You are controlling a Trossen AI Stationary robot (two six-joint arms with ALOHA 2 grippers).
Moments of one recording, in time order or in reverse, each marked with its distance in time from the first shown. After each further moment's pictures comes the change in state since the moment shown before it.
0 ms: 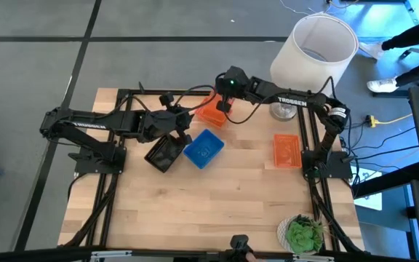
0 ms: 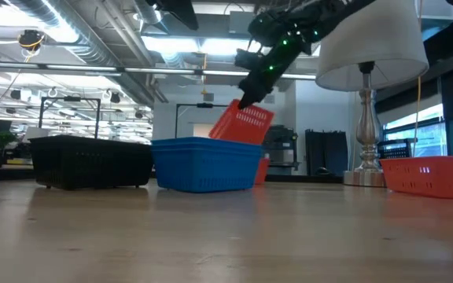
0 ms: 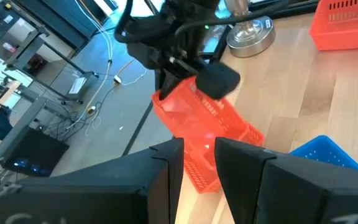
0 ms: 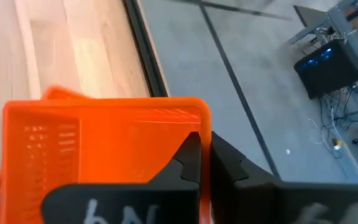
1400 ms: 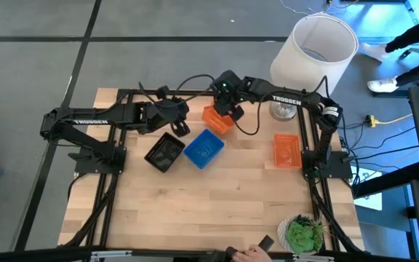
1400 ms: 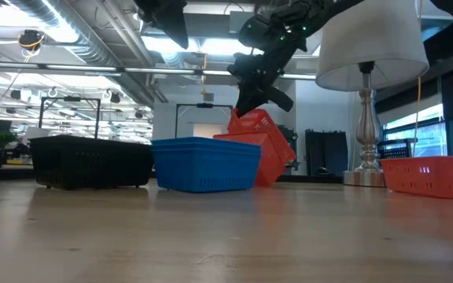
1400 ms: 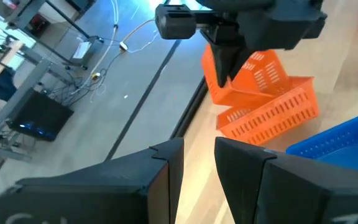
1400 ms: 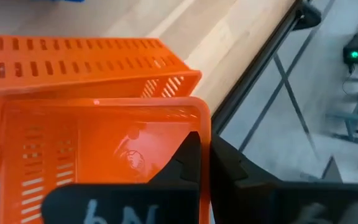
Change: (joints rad) left arm 0.128 0.000 -0.001 -0.105 0.049 -0.065; right arm 0.032 0.072 0.145 -0.318 -0.242 -0.880
